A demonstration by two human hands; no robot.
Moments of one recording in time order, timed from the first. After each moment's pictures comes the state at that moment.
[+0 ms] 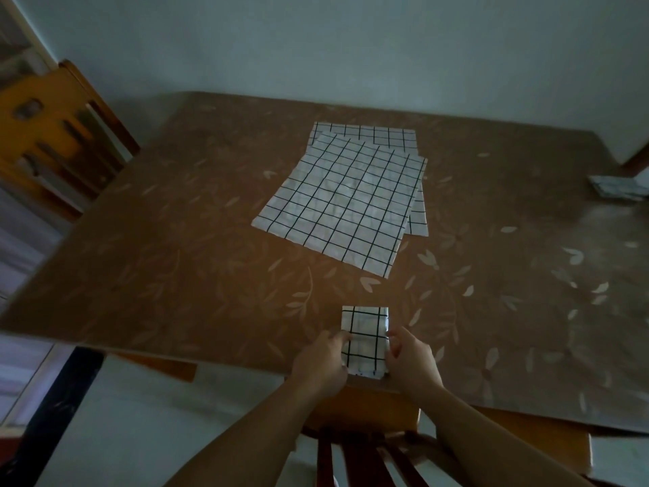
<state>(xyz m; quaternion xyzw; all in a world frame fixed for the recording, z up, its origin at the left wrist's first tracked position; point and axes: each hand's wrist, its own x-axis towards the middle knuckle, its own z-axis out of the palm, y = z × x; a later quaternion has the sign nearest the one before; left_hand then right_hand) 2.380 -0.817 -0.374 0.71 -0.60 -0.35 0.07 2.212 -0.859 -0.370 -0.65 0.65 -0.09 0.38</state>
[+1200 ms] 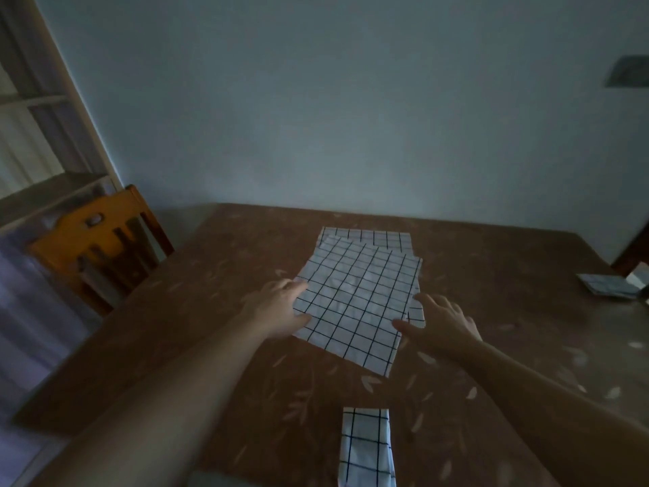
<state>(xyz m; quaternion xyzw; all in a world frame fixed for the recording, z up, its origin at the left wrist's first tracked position) 2.497 -0.951 -0.212 0.73 -0.67 -0.08 0.01 2.205 -1.004 -0.214 -0.78 0.61 -0.04 0.14</state>
